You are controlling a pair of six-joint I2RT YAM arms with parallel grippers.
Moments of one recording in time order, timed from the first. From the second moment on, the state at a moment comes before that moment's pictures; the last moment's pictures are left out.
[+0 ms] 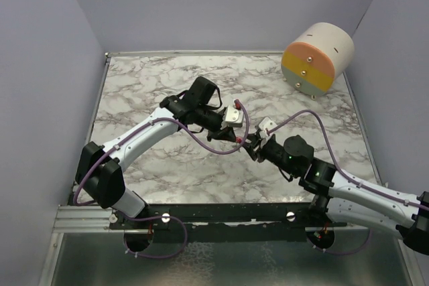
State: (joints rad) left arm -0.69 1.51 1.28 -0.66 0.89 0.75; right arm 0.99 0.81 0.51 0.15 0.16 -0.08
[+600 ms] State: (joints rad) left arm -0.69 1.51 1.28 -0.69 0.90 0.77; right arm 0.99 0.89 0.52 0.16 0.12 -0.08
